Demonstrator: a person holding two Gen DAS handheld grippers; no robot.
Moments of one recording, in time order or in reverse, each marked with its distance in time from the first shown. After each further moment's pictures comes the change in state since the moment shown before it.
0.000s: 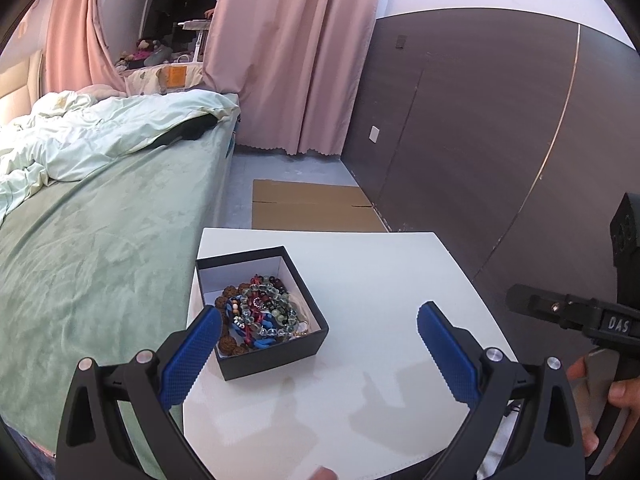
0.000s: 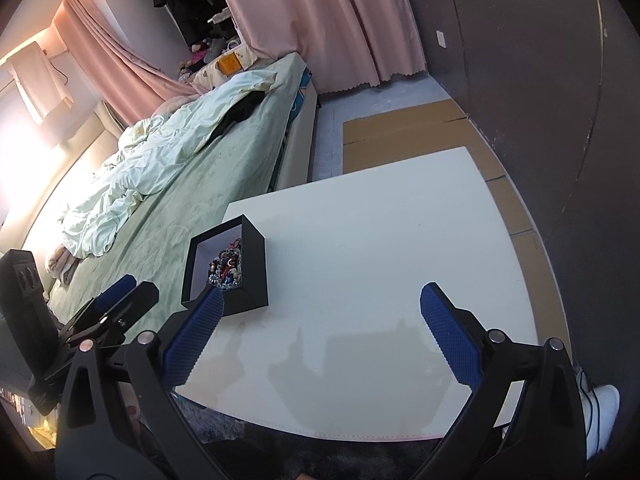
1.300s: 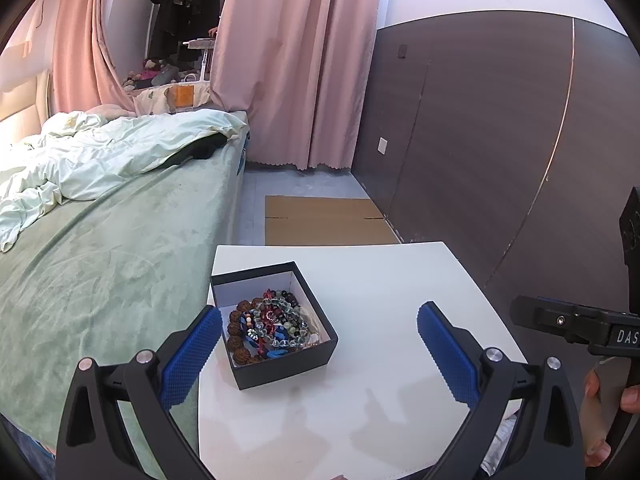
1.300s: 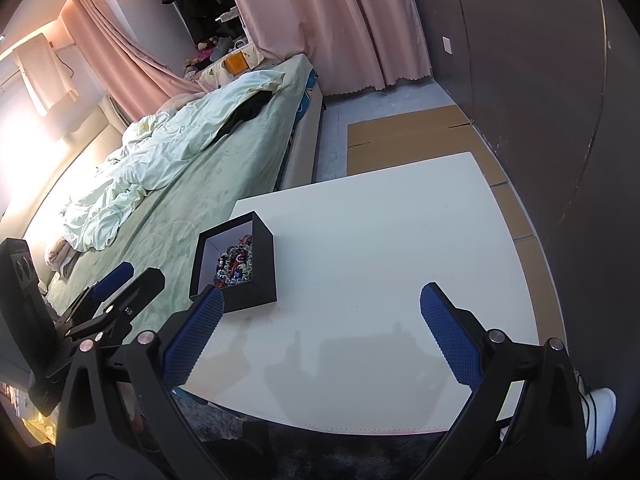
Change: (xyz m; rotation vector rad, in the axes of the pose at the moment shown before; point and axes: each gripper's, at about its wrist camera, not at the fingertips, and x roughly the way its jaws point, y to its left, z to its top) left arm -0.012 -0.005 0.000 0.029 -0.055 0.057; right arm -0.002 0.012 -0.003 -0.027 0.009 0.002
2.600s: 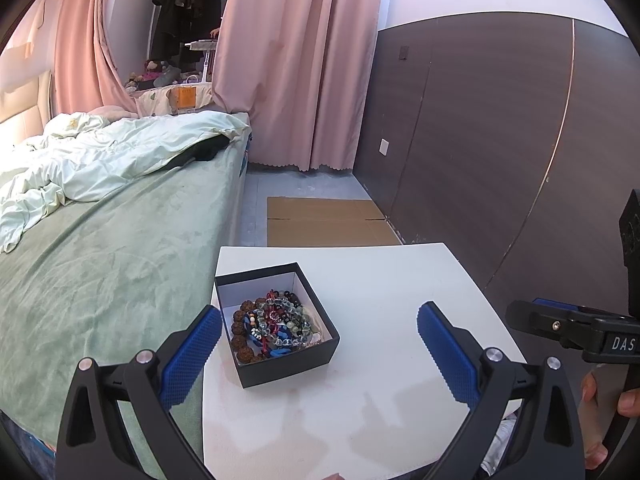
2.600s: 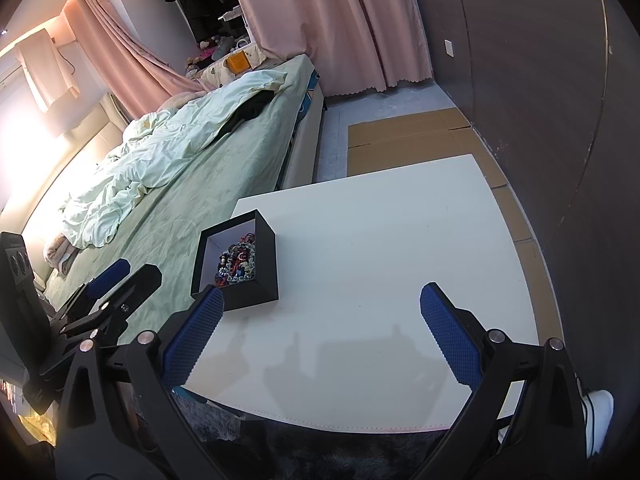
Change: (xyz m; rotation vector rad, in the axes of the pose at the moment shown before) left arm -0.002 -0.001 0.001 0.005 -0.001 0.009; right arm -0.002 0.003 -0.001 -0.010 -0.001 -0.004
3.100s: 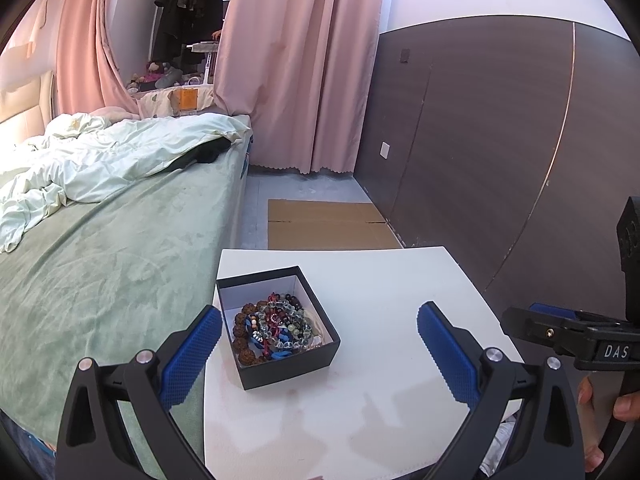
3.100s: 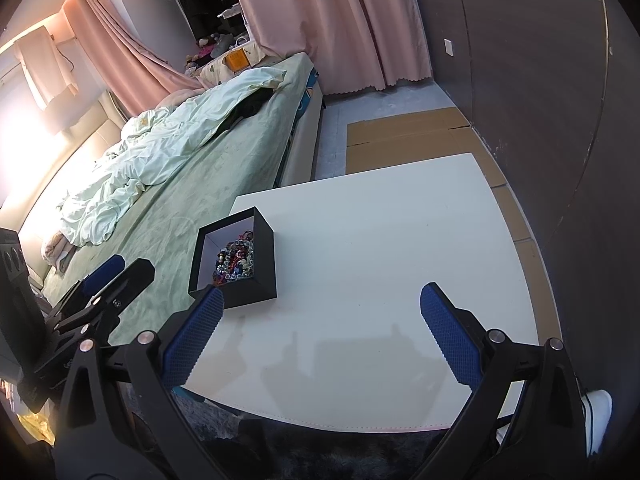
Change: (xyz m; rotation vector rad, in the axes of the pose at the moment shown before) left arm -0.004 -0.001 -0.001 -0.004 -0.014 0.005; right arm 0.002 0.001 -0.004 -0.004 0.002 -0.006
